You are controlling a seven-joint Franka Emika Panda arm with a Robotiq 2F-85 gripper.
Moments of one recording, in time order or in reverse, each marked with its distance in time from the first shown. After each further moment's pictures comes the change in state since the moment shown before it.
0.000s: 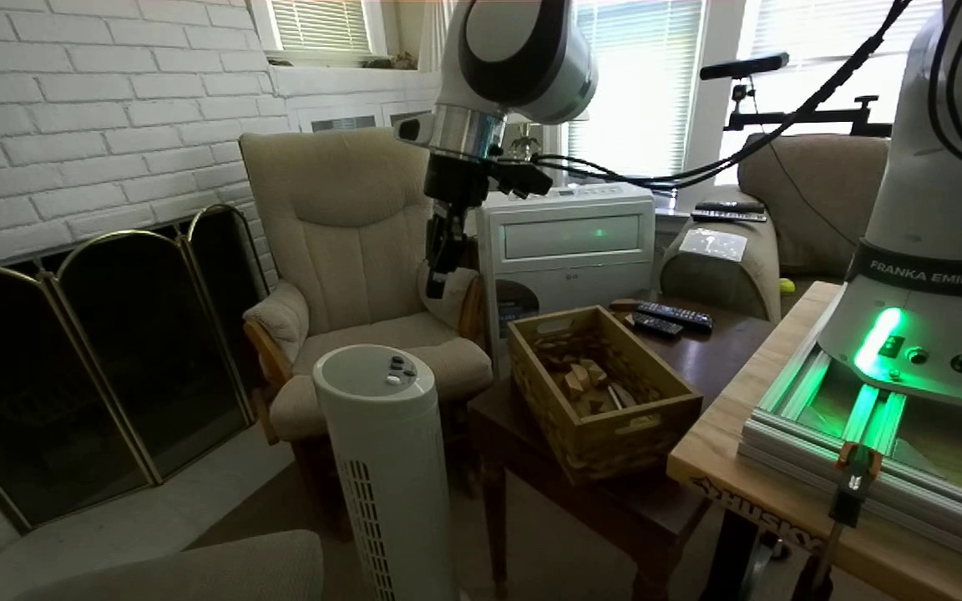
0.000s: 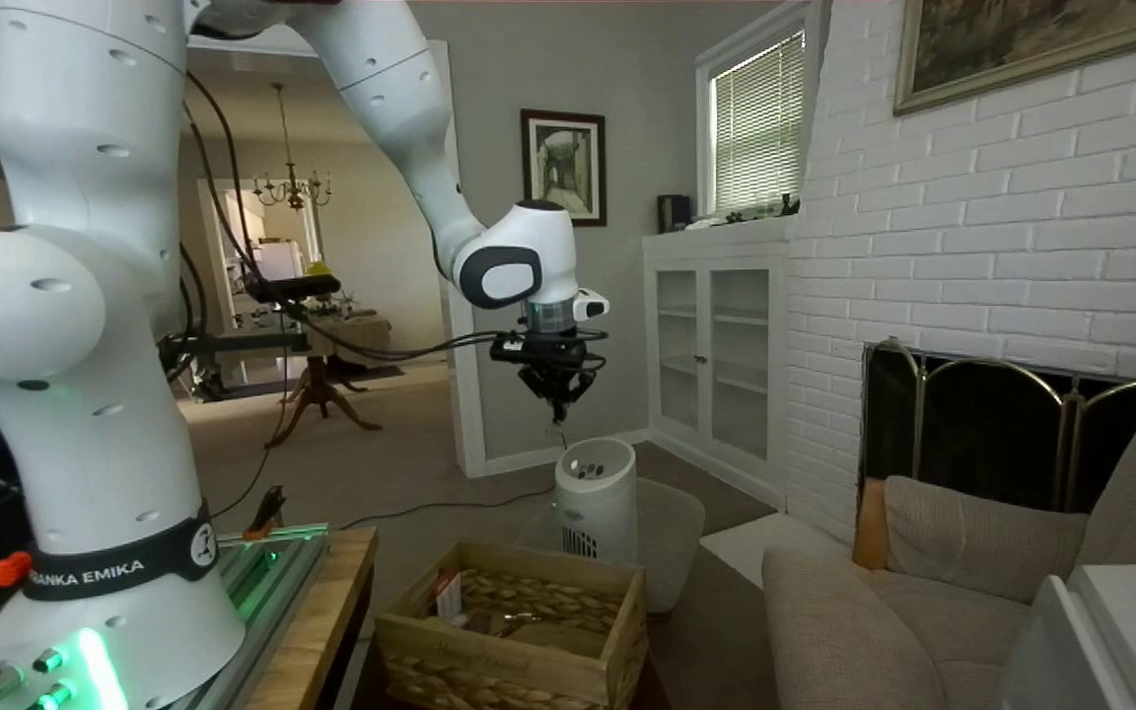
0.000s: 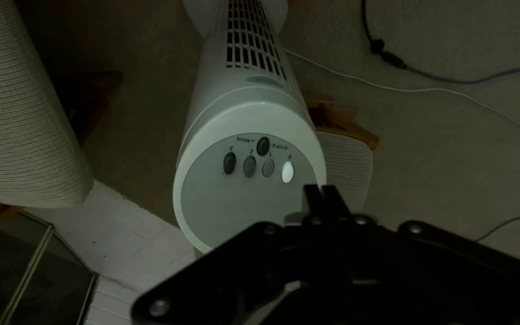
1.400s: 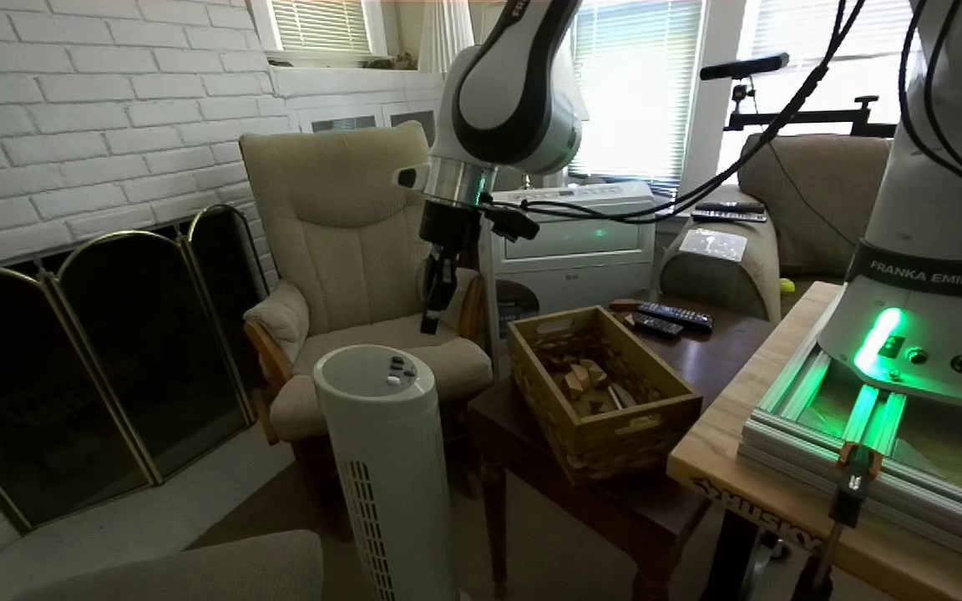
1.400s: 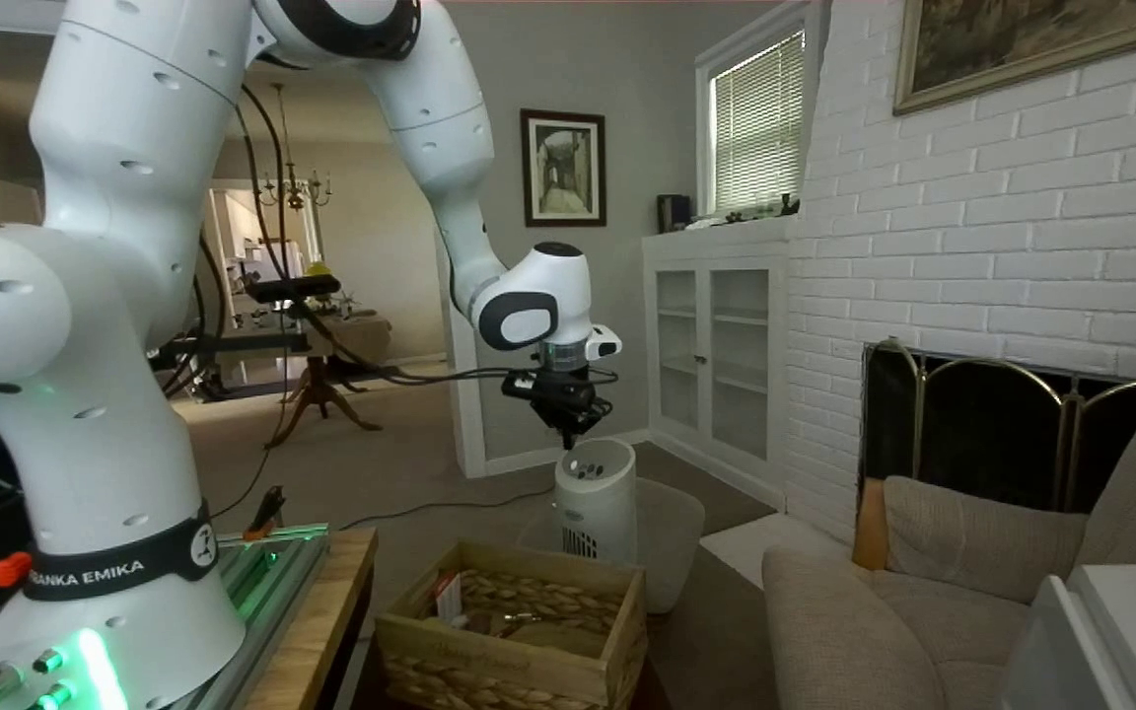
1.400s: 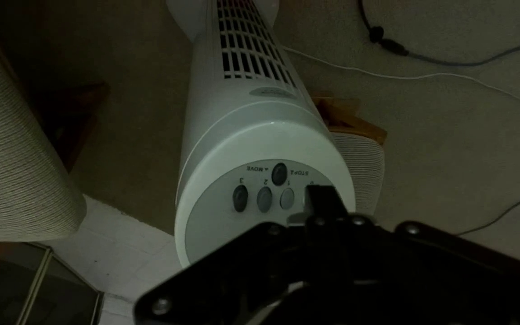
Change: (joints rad) arm -0.144 0.210 0.119 0.065 -0.101 0.114 0.081
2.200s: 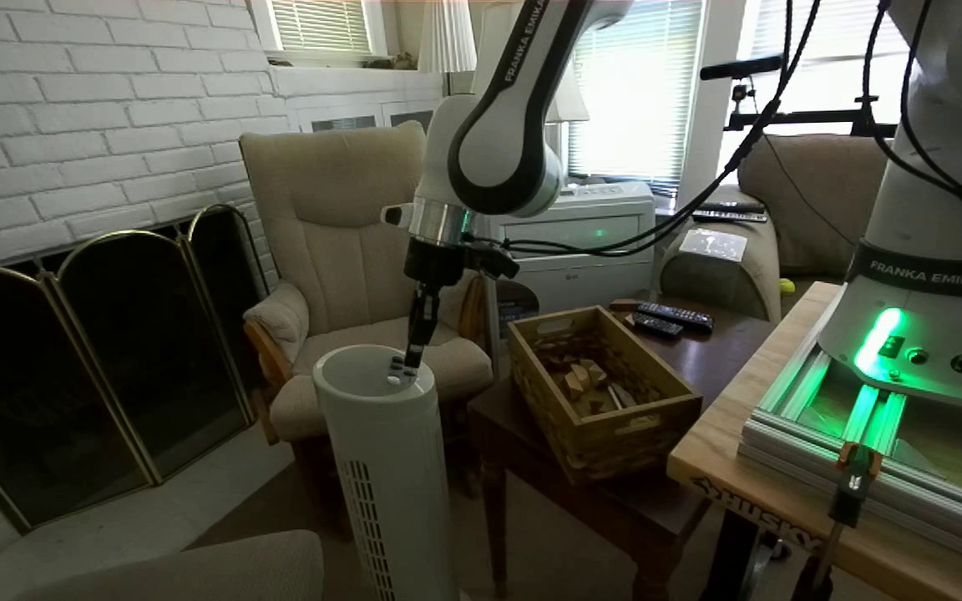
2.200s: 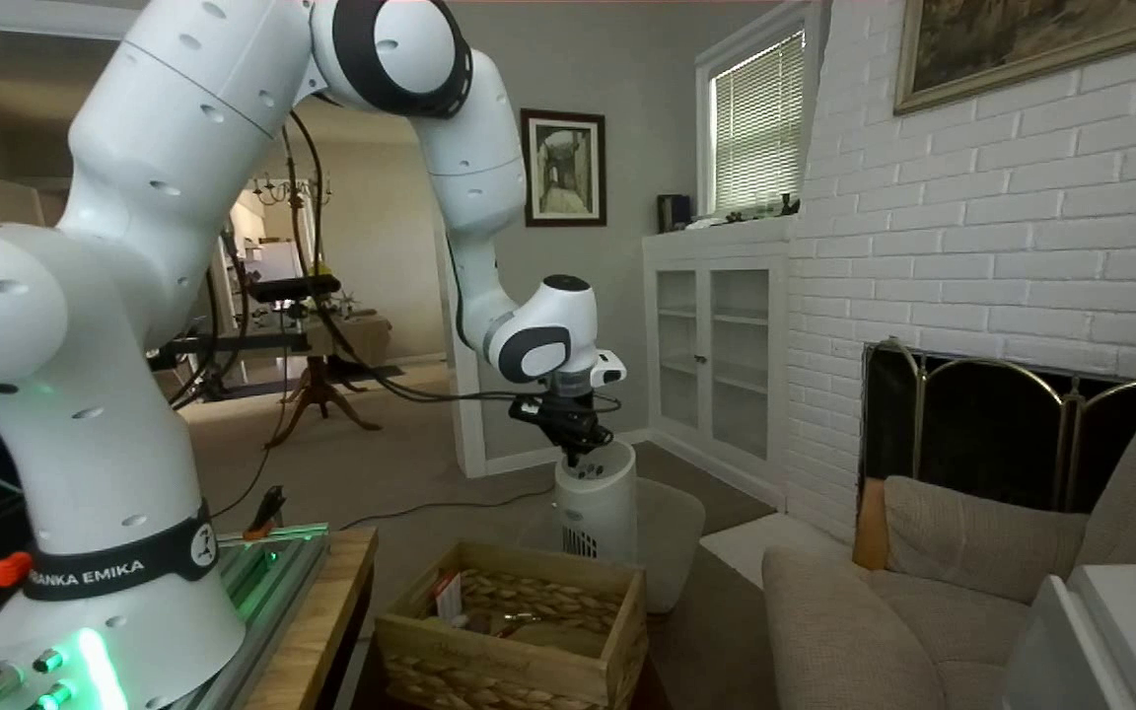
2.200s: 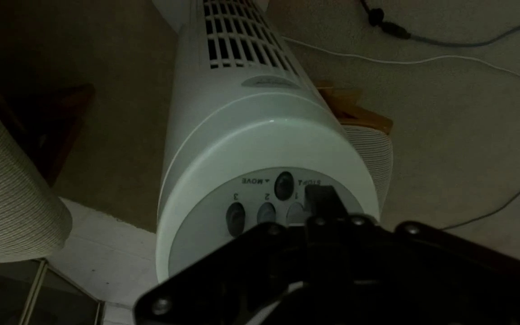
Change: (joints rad) arm -0.012 0.185 0.011 0.098 -0.208 0.076 0.190
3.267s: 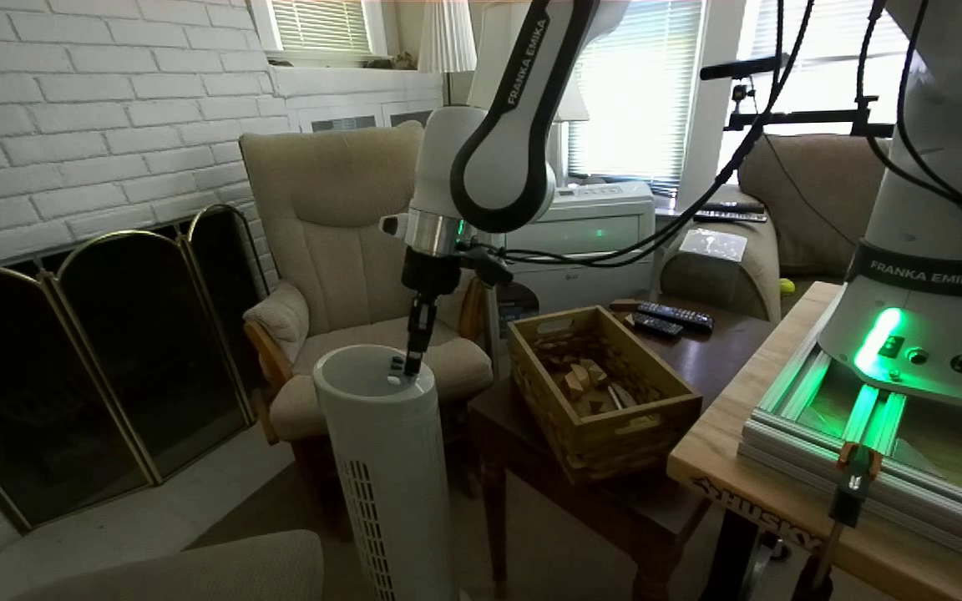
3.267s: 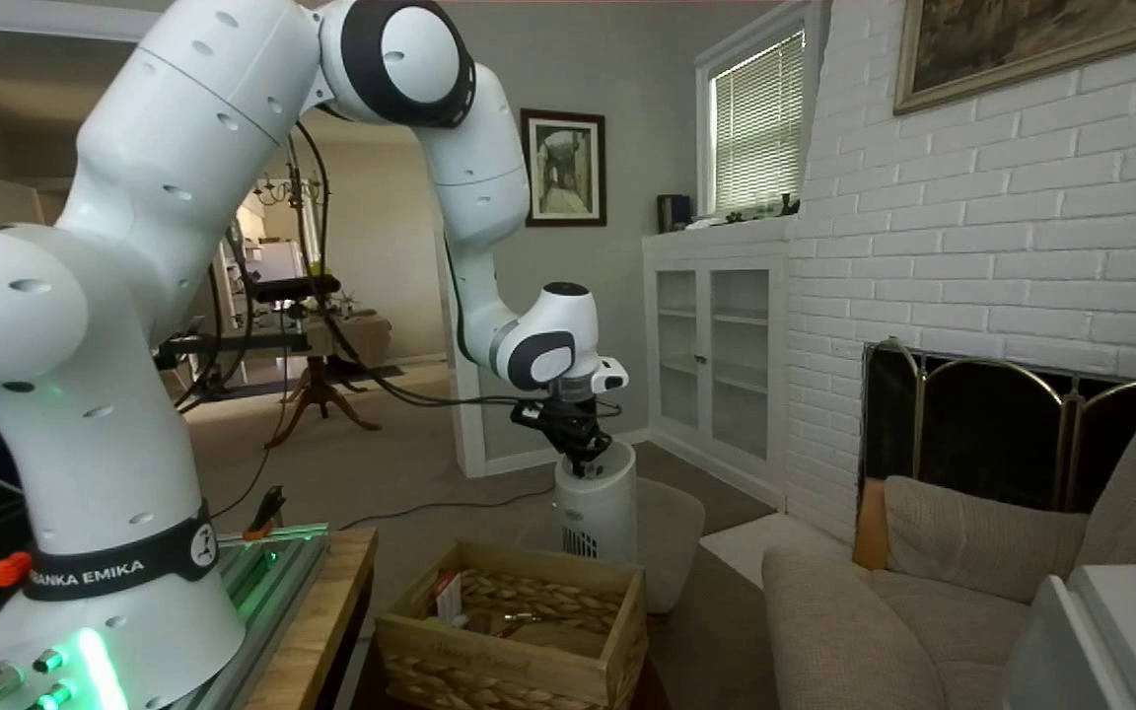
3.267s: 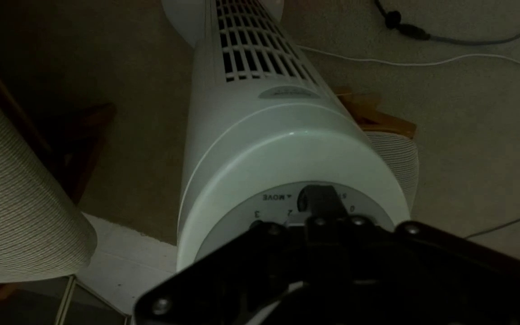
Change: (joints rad) arm 0.082 0.020 -0.091 0.032 -0.093 0.000 0.155
